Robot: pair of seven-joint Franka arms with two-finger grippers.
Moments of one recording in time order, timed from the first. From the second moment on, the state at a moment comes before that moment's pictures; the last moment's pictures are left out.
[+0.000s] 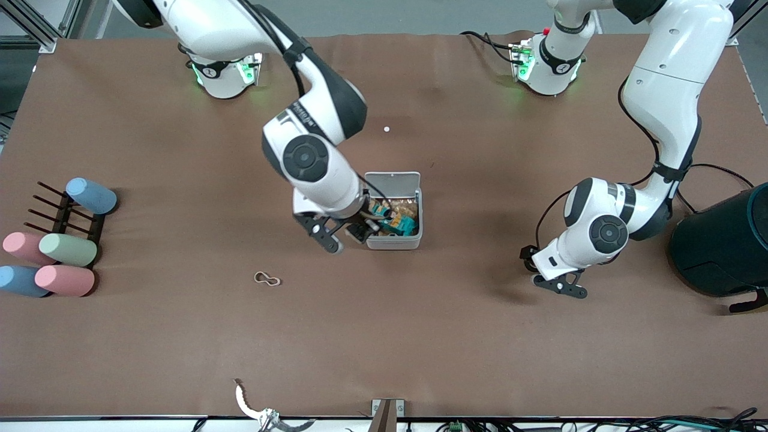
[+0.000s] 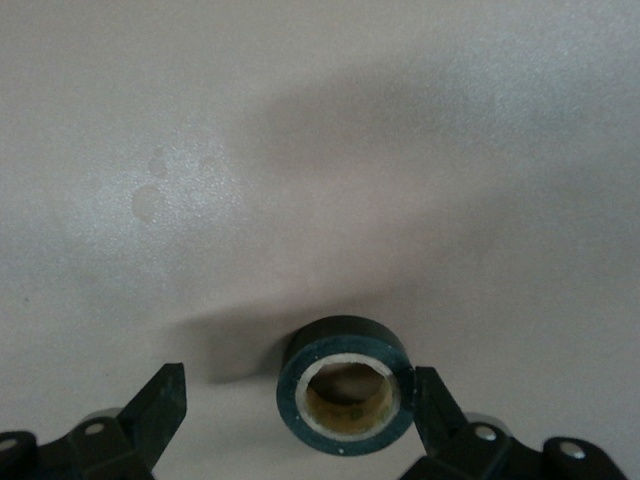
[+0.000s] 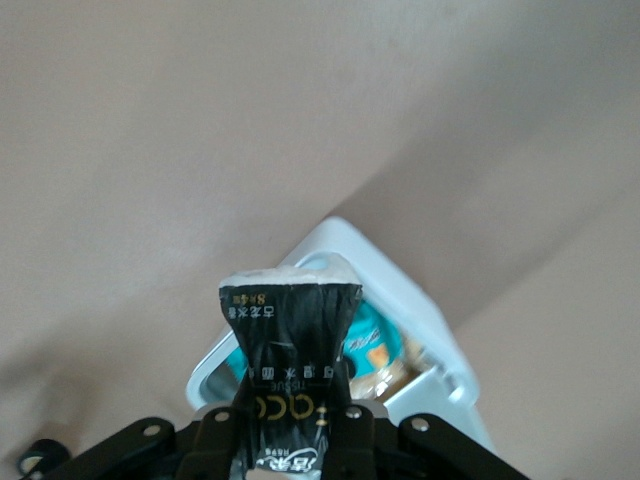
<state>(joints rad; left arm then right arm) 0.07 0.66 -0.27 -1.81 0.25 2.40 -0.02 0.61 0.66 0.08 -1.27 0.16 2.00 1.46</state>
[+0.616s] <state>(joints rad) 0.07 0.66 -0.29 -1.81 0.22 2.40 -0.04 0.66 0.72 0.08 -1.27 0.21 2.01 1.64</state>
